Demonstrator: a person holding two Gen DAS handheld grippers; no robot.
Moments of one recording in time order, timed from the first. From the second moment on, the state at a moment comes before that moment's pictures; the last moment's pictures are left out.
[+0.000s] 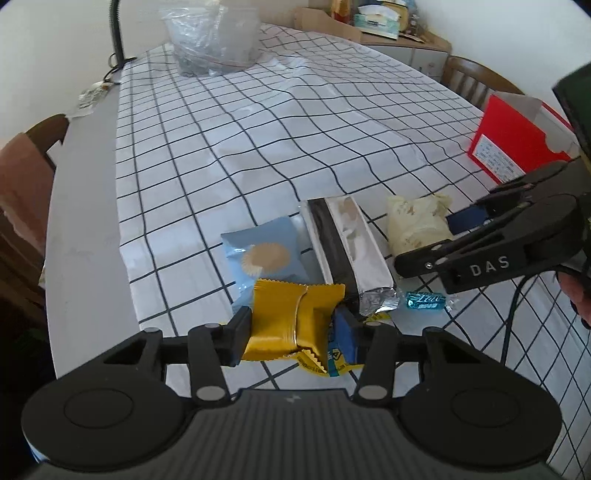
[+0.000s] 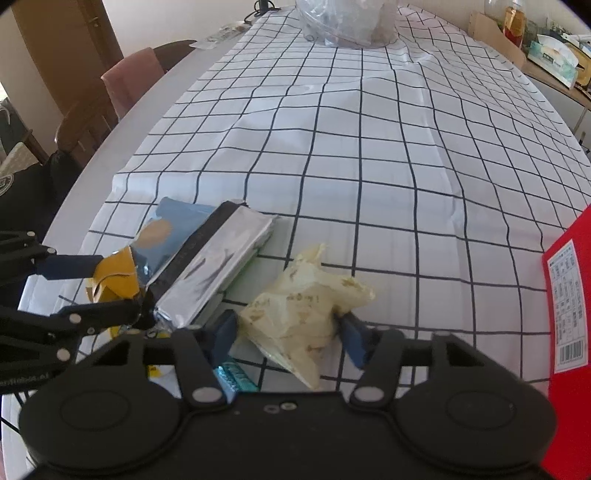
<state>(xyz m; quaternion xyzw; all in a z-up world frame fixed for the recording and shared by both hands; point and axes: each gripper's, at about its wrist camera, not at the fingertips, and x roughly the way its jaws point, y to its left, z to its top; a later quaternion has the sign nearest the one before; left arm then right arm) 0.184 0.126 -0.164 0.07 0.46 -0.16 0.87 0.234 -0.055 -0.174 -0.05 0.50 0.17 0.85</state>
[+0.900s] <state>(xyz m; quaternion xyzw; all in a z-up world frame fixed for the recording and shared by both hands) 0.122 0.103 -0.082 0.01 0.42 -0.07 0.91 0.160 -0.110 -0.096 0.01 0.44 0.18 0.88</state>
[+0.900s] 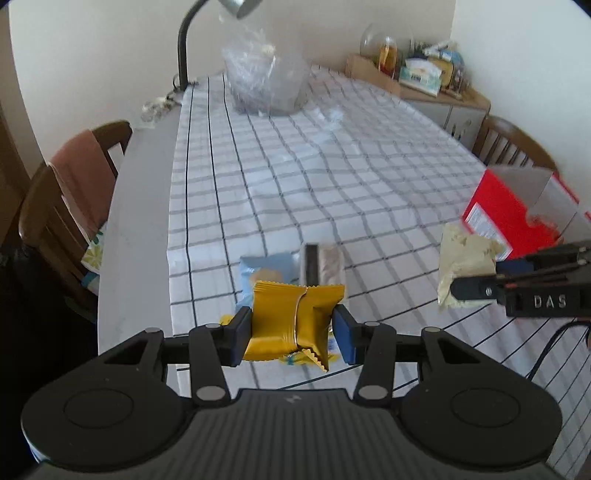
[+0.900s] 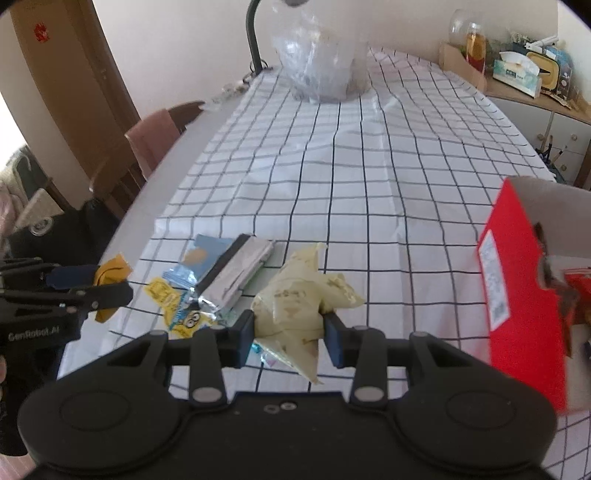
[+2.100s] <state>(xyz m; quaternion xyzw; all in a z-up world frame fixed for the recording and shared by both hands) 0.130 -0.221 -0.017 0.01 0.39 -0.09 0.92 0.143 -0.406 -0.022 0.02 0.38 0.17 0.91</state>
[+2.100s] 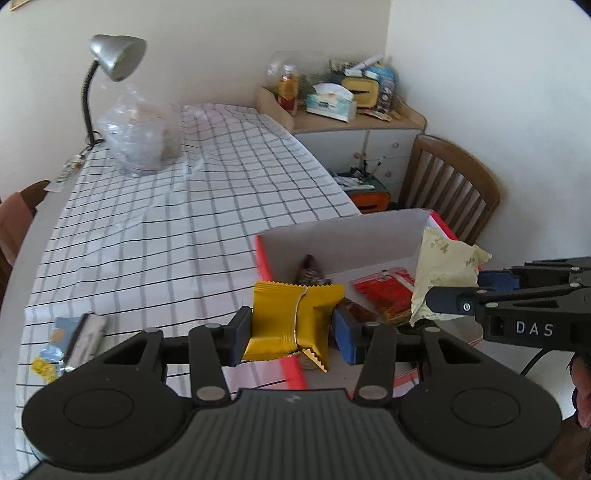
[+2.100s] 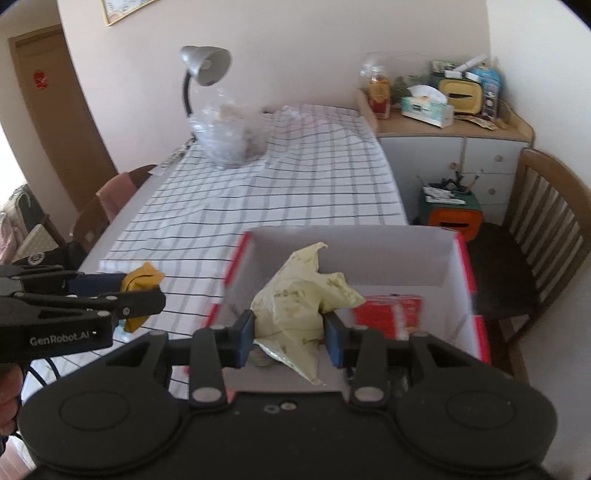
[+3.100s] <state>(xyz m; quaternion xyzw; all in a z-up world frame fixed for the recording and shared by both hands) 0.202 -0.319 -0.117 0.08 0.50 -0.13 0.86 0.219 -0.445 -0.115 -0.02 0.47 0.13 0.87</state>
